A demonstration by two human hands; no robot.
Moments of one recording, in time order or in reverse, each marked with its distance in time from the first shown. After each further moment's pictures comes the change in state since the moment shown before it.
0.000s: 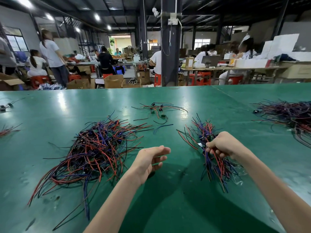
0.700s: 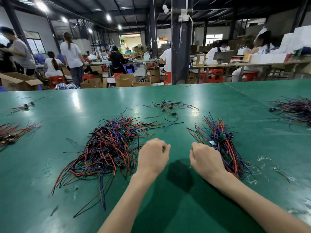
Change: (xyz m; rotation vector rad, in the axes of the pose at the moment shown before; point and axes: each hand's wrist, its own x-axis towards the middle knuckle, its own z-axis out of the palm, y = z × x) left_hand -0.018 0.008 -0.002 1.241 0.509 0.575; right_hand -0.037 0.004 0.099 -0.774 0.372 -0.622
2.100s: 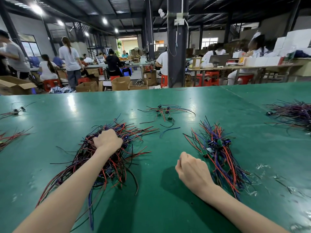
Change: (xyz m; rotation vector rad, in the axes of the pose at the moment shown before) left_hand 0.106 -0.114 -0.023 0.472 -0.118 -0.495; right_hand 0.004 -0.012 0.024 0.112 -0.020 -0.080
